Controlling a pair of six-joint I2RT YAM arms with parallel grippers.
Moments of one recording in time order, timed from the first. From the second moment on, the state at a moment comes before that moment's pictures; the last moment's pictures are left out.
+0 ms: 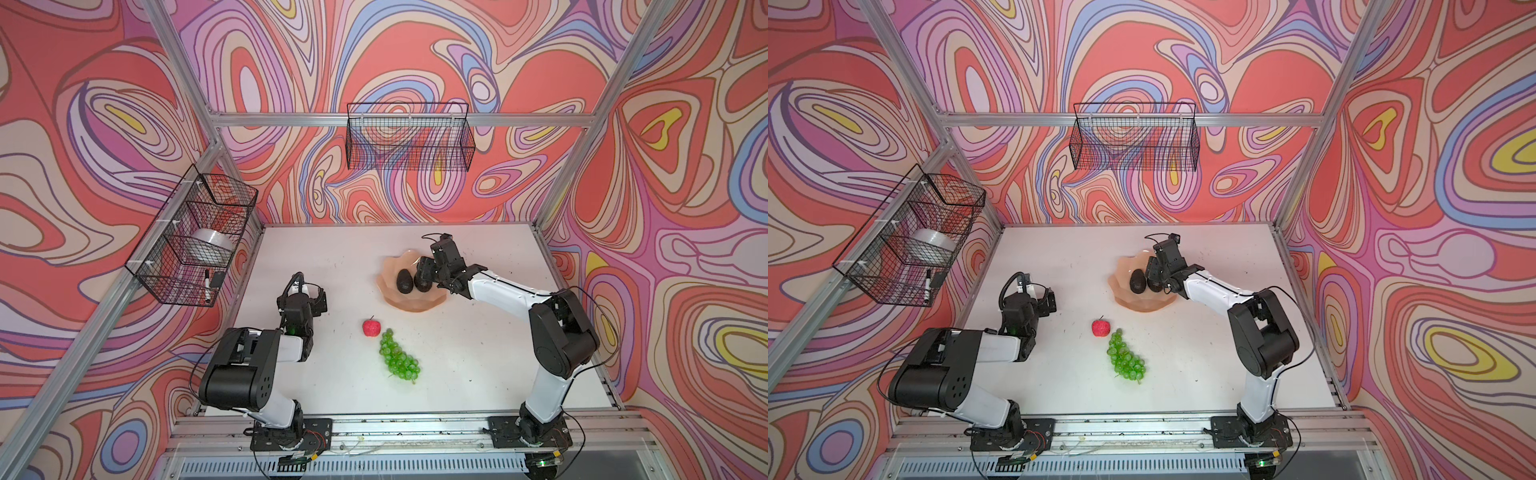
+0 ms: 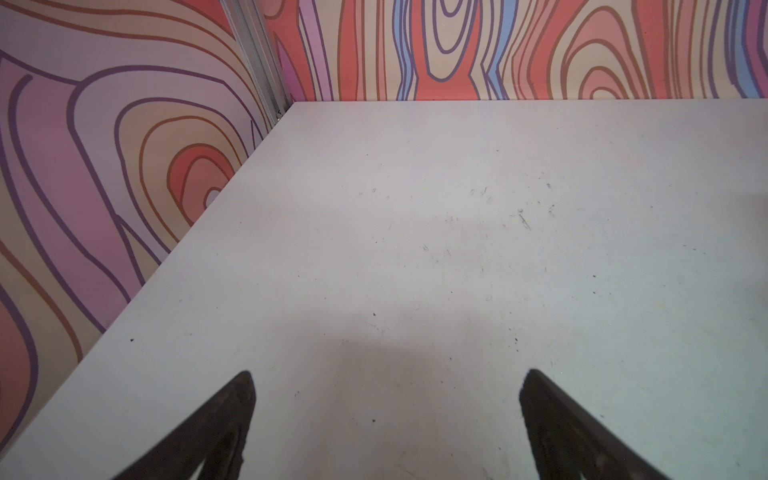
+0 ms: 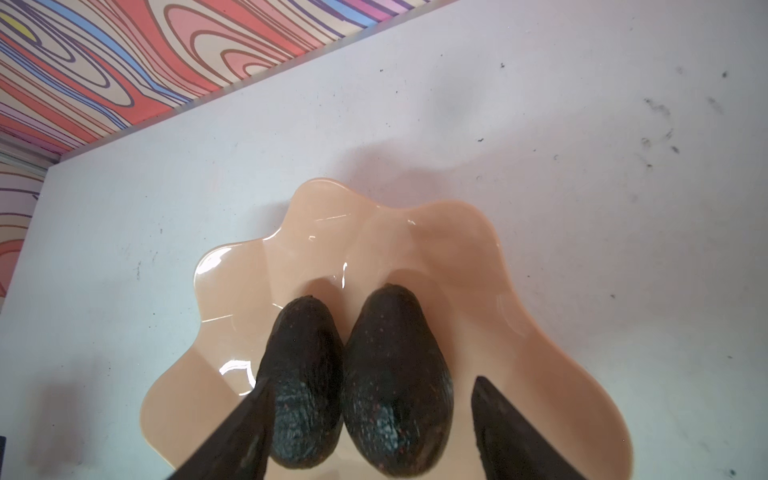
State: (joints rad) left arm -0.06 1.55 0.35 0.83 -0.29 -0.03; right arm 0.52 1.81 1.27 -0.20 0.16 0.60
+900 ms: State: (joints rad) left arm -0.06 1.55 0.35 0.83 -0.29 -0.03; right arm 1.05 2.01 1.42 -0.44 0.21 0.61
